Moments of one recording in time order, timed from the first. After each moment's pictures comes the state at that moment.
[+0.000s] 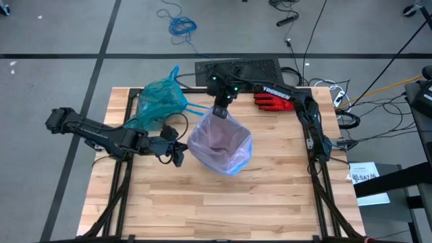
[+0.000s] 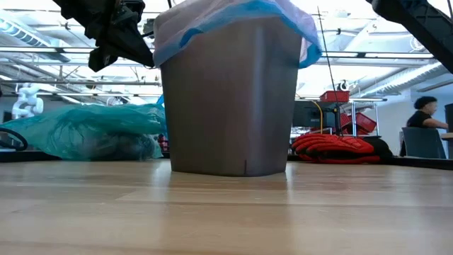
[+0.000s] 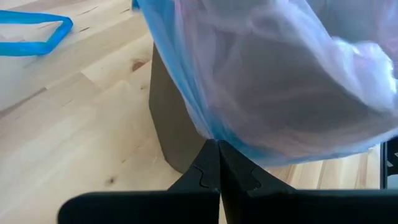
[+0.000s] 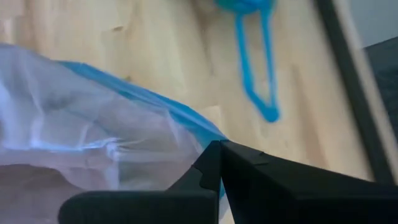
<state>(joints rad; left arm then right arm) -0.24 1.02 0.70 -0.35 -0.38 -0.83 -0.39 2.12 2.23 -1.20 -0.20 -0.08</state>
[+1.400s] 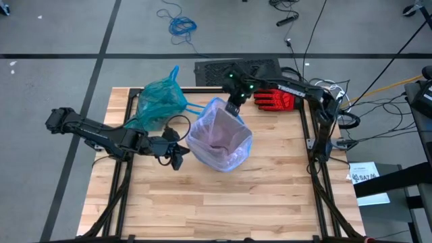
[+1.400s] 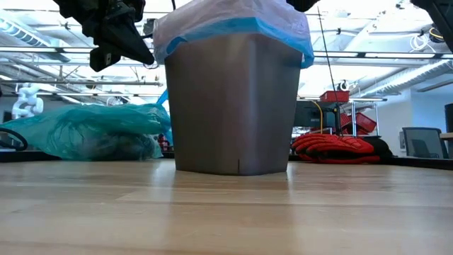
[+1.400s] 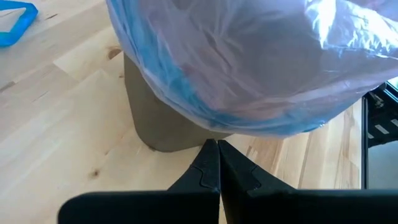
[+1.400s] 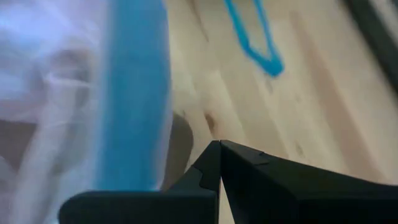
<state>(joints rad) -0.24 1.02 0.70 -0.35 -0.29 -0.78 -0.49 1.89 1.80 -1.01 -0.32 0.01</state>
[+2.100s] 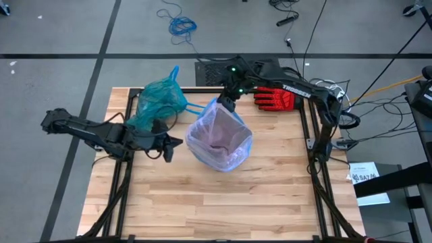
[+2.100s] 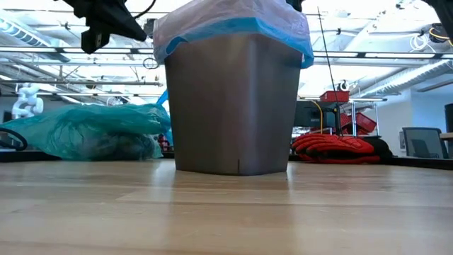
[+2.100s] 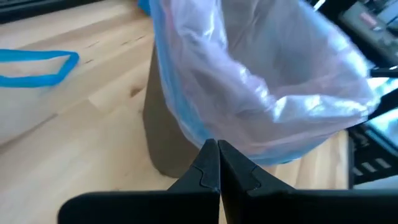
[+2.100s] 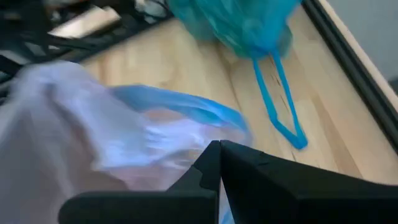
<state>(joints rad) -0.23 0.86 0.74 -0.44 -0.39 -0.79 -0.46 1.83 1.85 -0.84 -0.41 0.03</state>
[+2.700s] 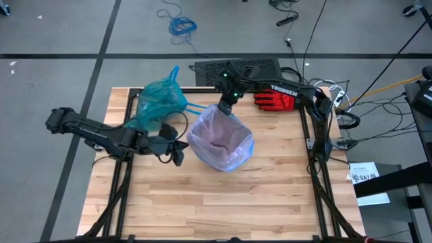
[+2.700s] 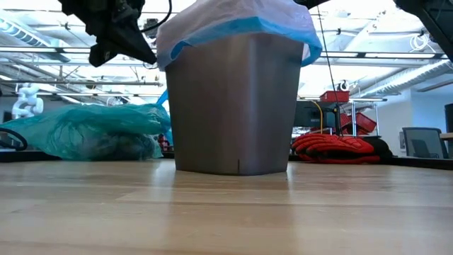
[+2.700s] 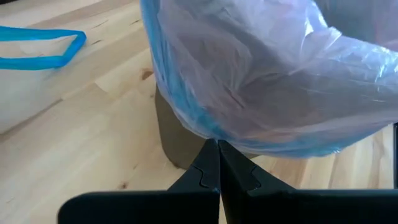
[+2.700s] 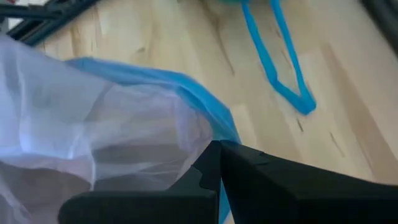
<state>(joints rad) -0.23 1.02 0.74 -0.40 -0.42 -0.81 -0.50 1.96 1.84 -0.89 -0.42 0.05</state>
